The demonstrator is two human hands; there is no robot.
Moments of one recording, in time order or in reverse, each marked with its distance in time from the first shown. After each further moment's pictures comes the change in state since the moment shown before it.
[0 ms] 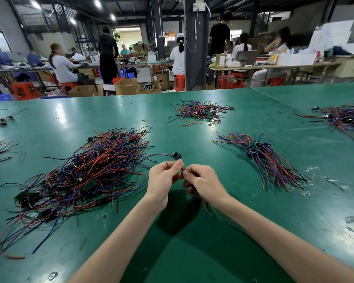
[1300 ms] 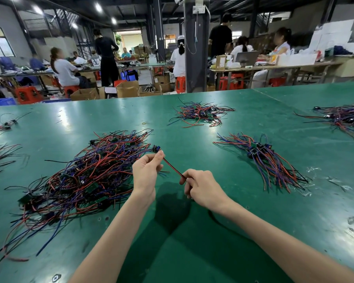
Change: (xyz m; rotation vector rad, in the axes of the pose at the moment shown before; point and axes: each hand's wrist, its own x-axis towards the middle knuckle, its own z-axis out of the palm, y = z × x) left_hand 0.017 0.021 -0.020 0.041 0.230 0.160; right_hand -0.001 0.002 0.001 -0.424 -0.079 -0.093
